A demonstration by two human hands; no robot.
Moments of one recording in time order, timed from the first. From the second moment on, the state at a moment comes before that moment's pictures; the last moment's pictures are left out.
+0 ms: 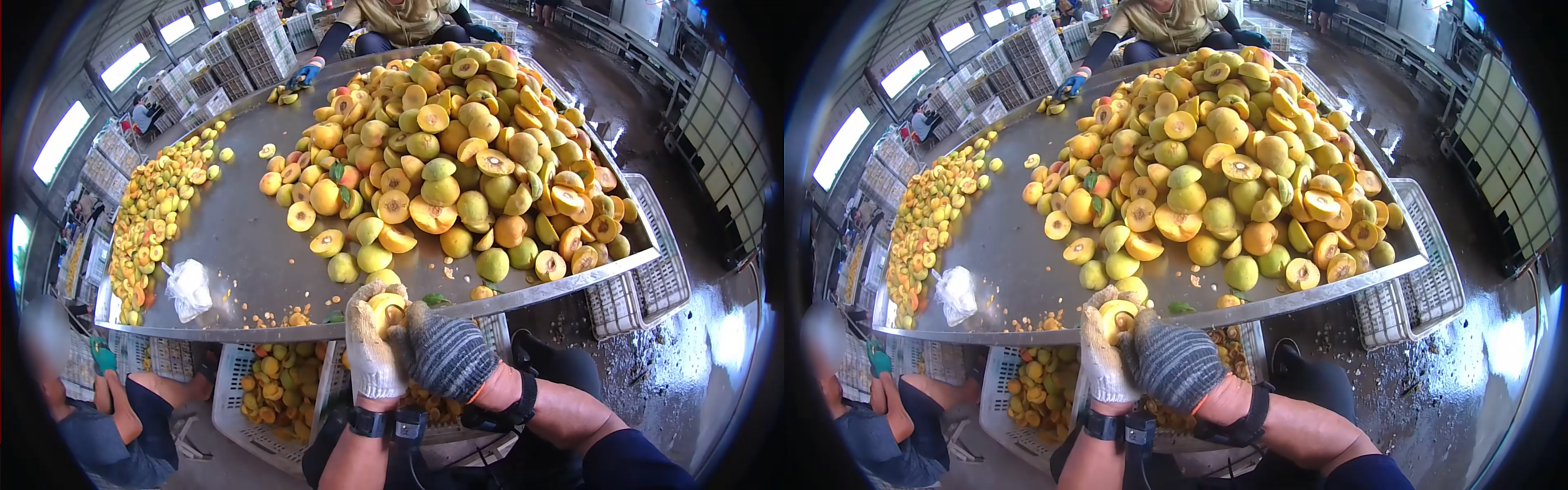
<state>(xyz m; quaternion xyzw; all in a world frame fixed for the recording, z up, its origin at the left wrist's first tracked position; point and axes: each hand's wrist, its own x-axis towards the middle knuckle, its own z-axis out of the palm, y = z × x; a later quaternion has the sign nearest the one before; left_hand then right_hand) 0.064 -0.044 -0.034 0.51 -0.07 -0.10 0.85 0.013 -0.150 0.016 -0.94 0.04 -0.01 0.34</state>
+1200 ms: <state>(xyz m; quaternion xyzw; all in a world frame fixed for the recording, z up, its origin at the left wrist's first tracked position) 0.085 -0.013 -0.008 0.70 -0.28 -0.11 0.65 0.022 -0.190 0.009 -0.77 0.00 -0.25 0.59</state>
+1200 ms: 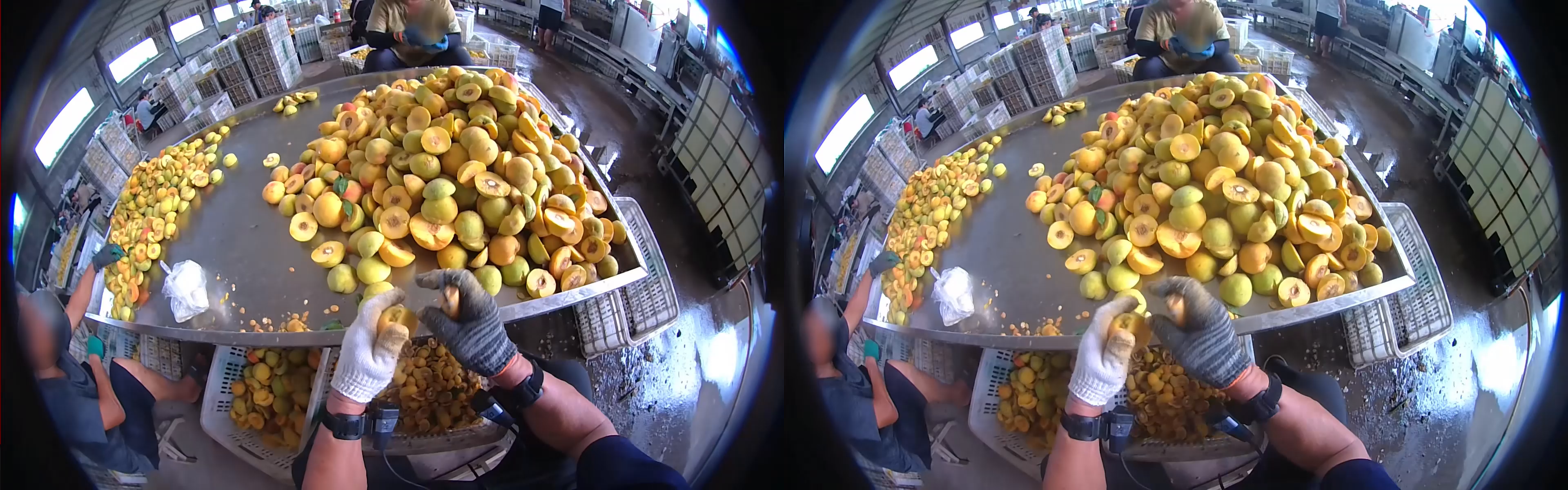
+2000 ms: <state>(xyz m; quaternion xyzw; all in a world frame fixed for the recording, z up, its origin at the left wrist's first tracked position) 0.085 -0.014 -0.051 0.78 -0.23 -0.12 0.57 0.021 -0.178 0.000 -0.87 -0.09 -0.18 0.45</state>
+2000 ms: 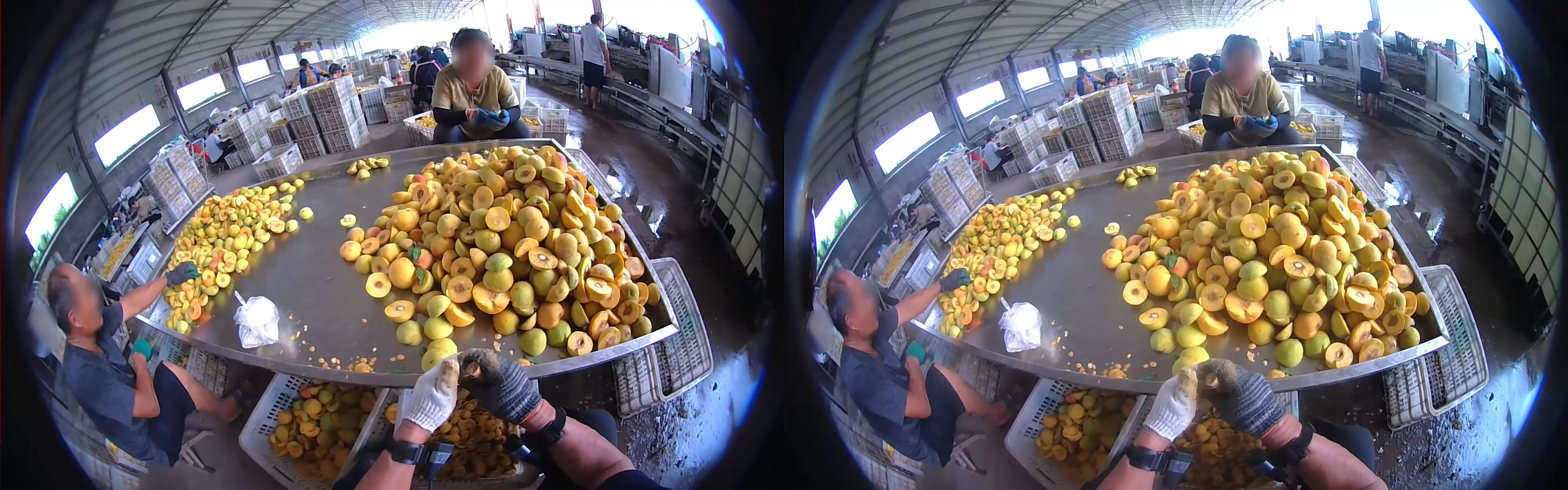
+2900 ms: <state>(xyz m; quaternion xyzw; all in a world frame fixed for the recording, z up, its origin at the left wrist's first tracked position) 0.093 -0.008 -0.006 0.46 -0.02 -0.21 0.86 -0.002 -0.193 0.007 -0.86 -0.14 0.01 0.49</state>
